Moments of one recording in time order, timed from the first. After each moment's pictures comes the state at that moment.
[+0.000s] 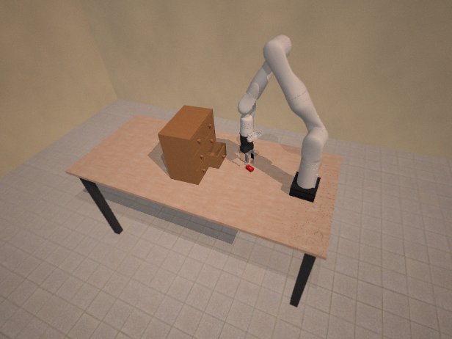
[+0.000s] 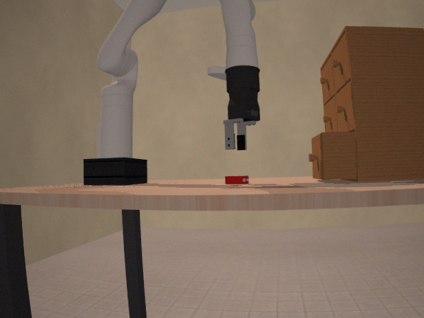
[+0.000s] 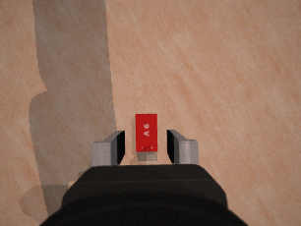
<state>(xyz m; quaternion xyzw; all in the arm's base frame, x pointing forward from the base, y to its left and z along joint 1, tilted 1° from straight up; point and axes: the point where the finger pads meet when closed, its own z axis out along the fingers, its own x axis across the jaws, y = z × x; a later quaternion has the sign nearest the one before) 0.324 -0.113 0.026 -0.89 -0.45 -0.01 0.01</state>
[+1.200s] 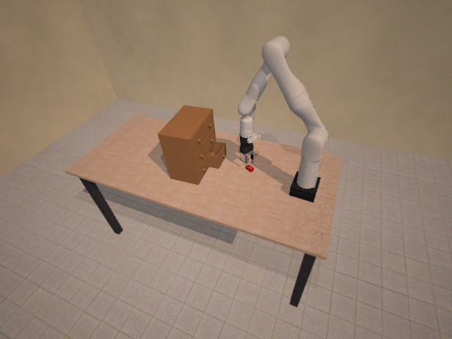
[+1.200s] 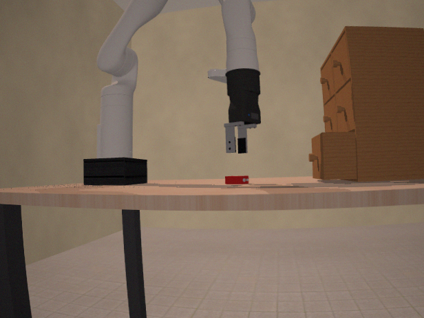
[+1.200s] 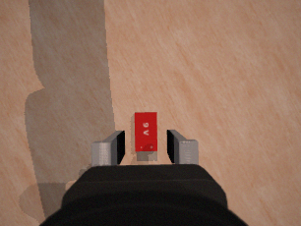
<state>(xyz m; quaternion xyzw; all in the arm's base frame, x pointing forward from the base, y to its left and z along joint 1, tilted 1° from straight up) 0.325 -0.114 0.019 -0.89 -0.45 -0.01 0.01</state>
